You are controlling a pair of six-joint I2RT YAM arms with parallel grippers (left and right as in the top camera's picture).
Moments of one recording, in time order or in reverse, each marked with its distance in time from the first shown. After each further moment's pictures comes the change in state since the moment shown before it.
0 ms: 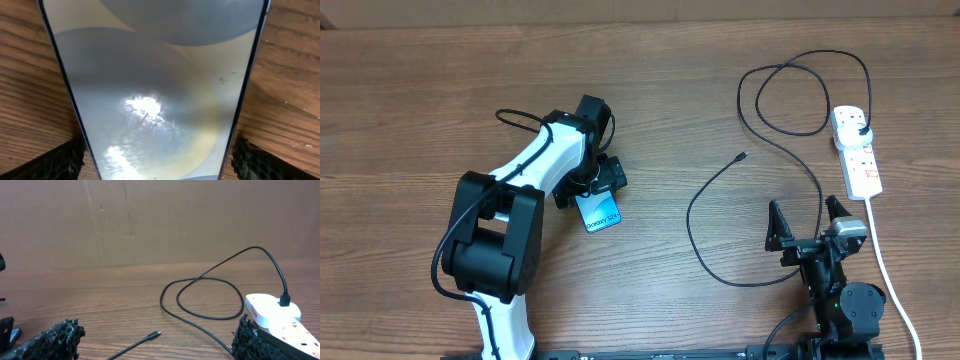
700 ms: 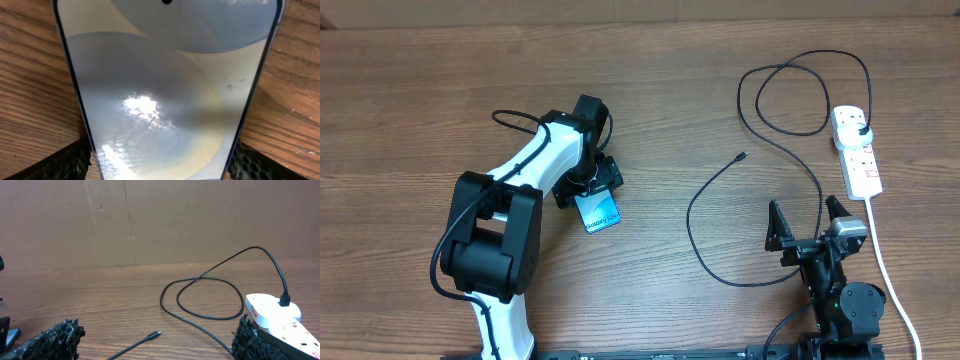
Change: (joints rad) left arm 0.009 -0.001 -0.003 0.001 -0.001 -0.027; right arm 0.000 0.000 0.000 0.000 0.000 0.001
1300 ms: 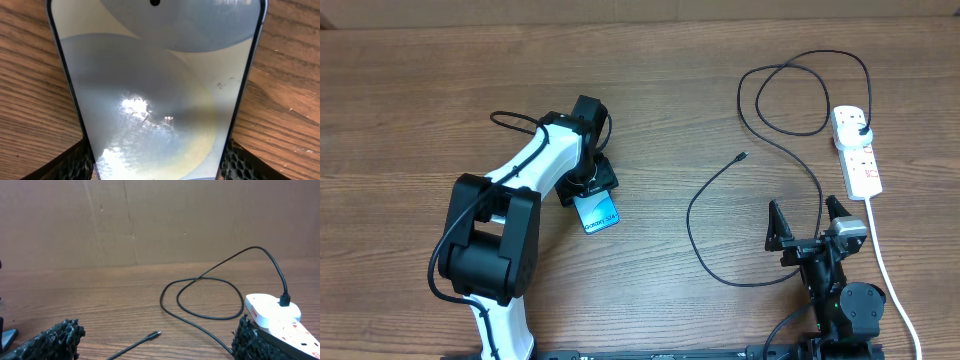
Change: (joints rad) left arm 0.004 -0.015 -0.018 0.018 -0.002 0.000; right arm 0.000 0.000 0.000 0.000 0.000 0.000
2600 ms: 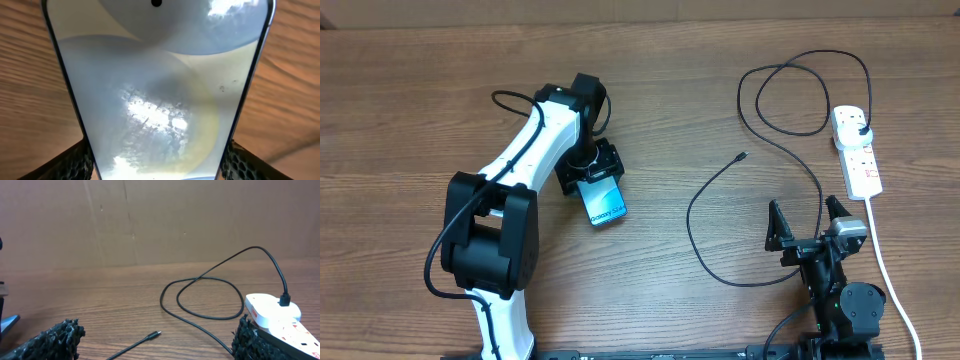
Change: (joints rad) left arm 0.008 0.029 0.225 -0.262 0.142 0.066; right arm 0.000 0.000 0.000 0.000 0.000 0.000
